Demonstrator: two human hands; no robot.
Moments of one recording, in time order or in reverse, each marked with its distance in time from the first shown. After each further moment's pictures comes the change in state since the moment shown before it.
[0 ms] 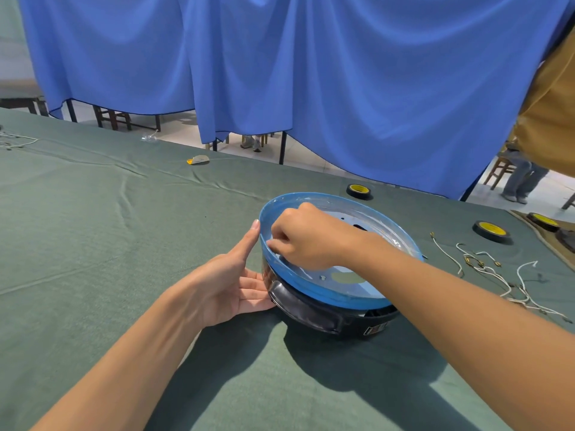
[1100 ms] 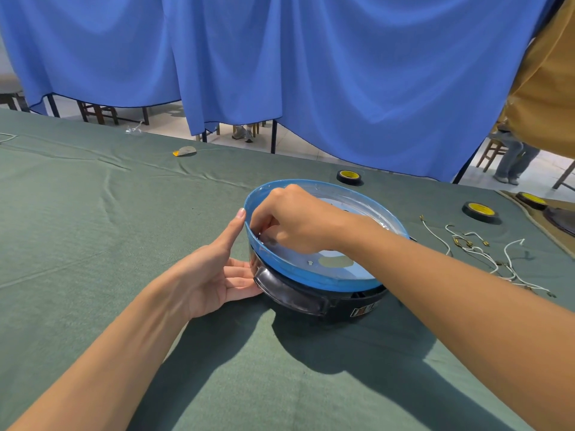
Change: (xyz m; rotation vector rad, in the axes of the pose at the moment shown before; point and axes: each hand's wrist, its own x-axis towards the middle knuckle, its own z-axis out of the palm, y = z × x) left_hand -0.002 0.002 0.005 -0.009 0.114 -0.011; right_hand -0.006 0.004 -0.008 0.129 0.023 -0.125
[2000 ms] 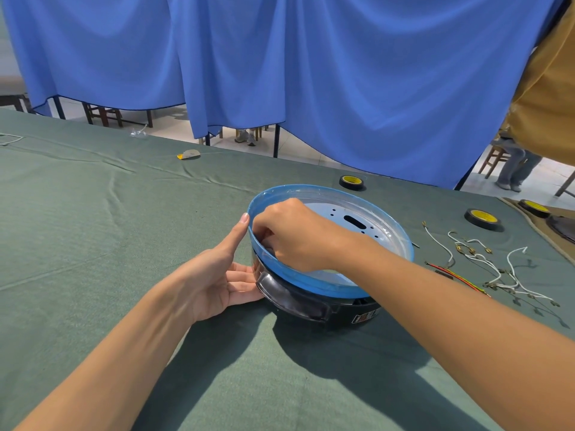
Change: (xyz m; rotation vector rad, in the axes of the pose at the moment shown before) left_hand 0.000 0.000 -0.002 -0.022 -0.008 -0.002; right_hand -0.001 -0.005 0.015 -0.144 0.041 -0.010
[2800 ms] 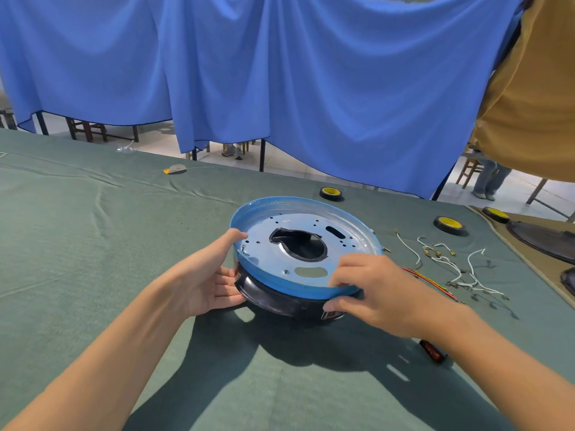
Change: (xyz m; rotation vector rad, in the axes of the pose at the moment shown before) left_hand -0.006 0.009 0.016 0.107 0.068 -0.041; right_hand -0.144 0.045 -0.004 0.074 0.115 0.082
